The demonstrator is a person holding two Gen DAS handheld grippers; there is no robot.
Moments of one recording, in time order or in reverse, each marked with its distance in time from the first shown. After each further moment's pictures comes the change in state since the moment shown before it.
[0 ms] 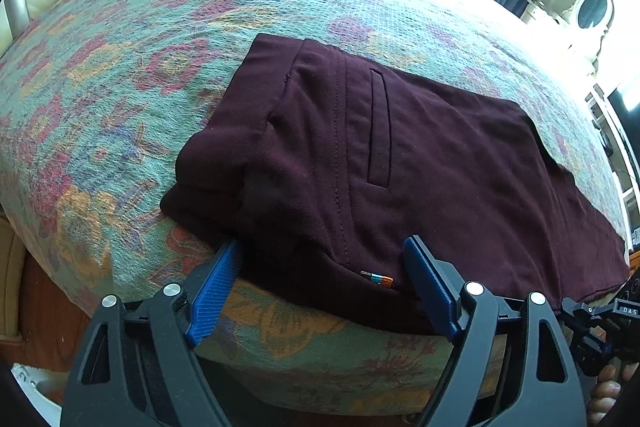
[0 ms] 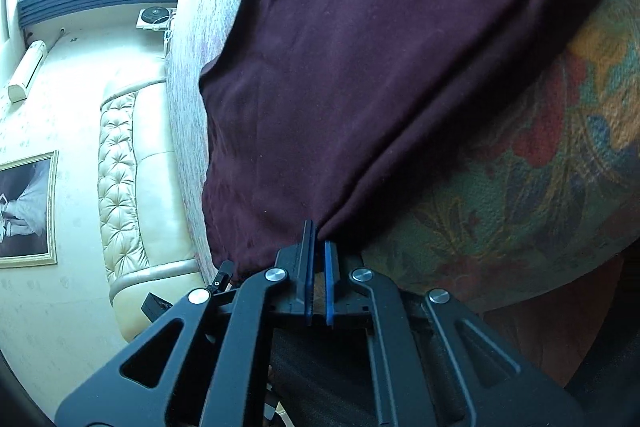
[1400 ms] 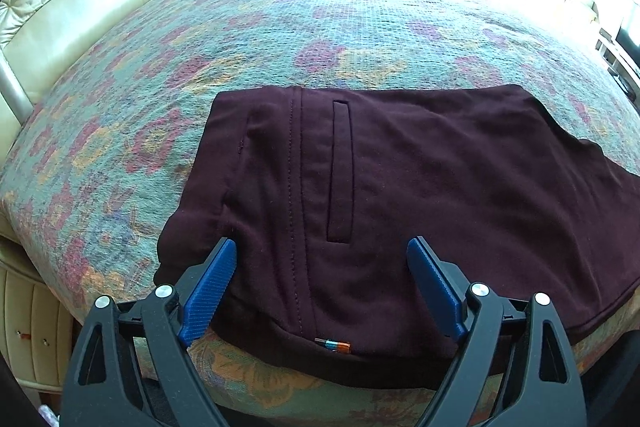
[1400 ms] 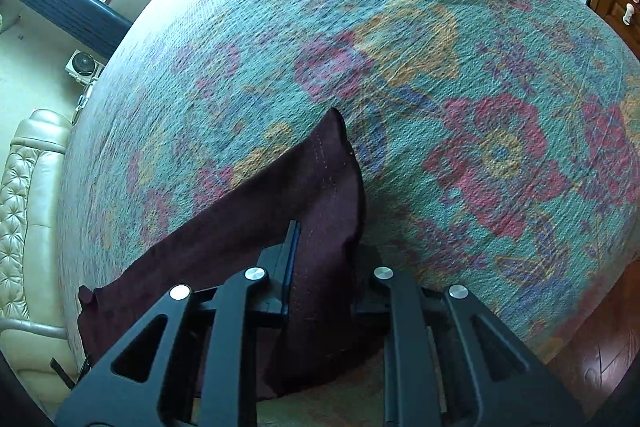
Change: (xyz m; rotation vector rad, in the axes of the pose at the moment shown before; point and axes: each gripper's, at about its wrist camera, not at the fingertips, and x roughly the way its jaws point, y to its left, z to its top) left arm 0.016 -0.043 0.022 0.190 -0.066 0.161; right arm -0.347 -0.099 0.296 -0.228 -0.422 -0.470
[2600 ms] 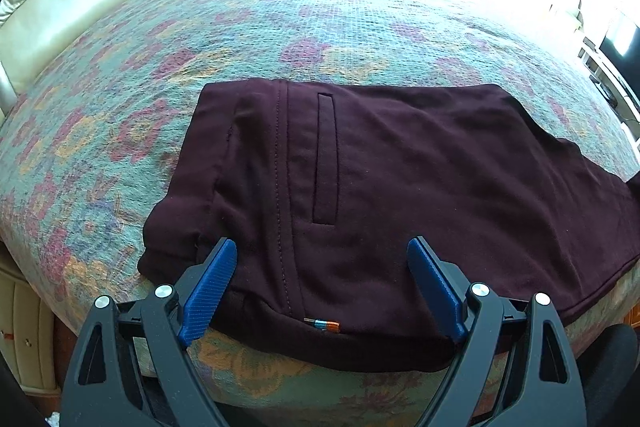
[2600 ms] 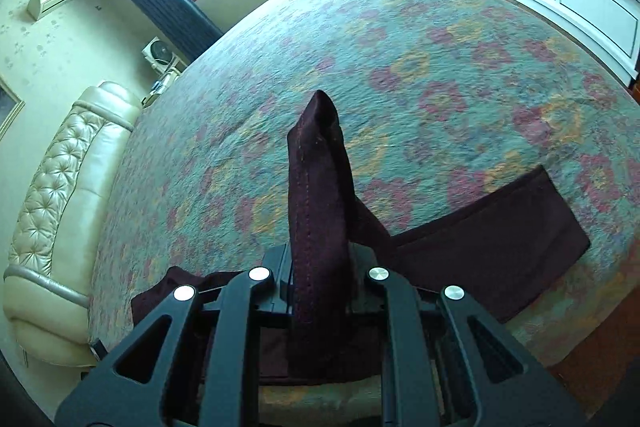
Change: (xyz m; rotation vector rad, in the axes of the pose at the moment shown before) left arm -0.004 0.000 -0.009 -0.013 -0.008 -0.090; right arm -0.084 0.167 -0.043 -0.167 -0.111 0.121
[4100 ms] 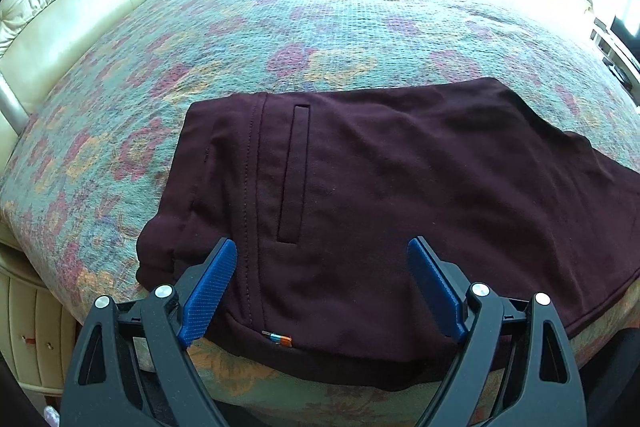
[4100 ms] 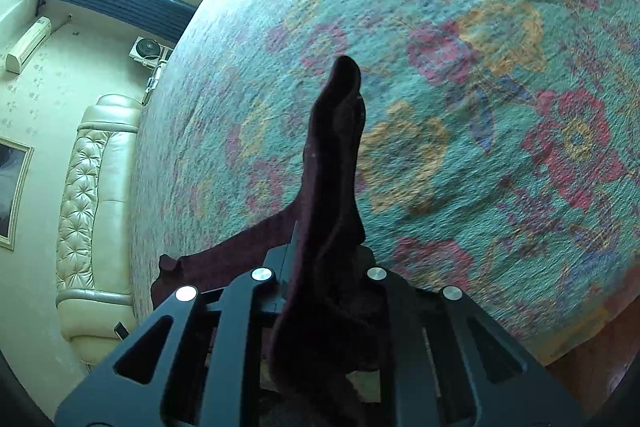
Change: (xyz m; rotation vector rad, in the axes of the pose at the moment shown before) left arm -0.001 -0.031 0.012 0.061 0.018 0.078; right arm 0.037 -0.124 0.017 0.137 0.213 0.179
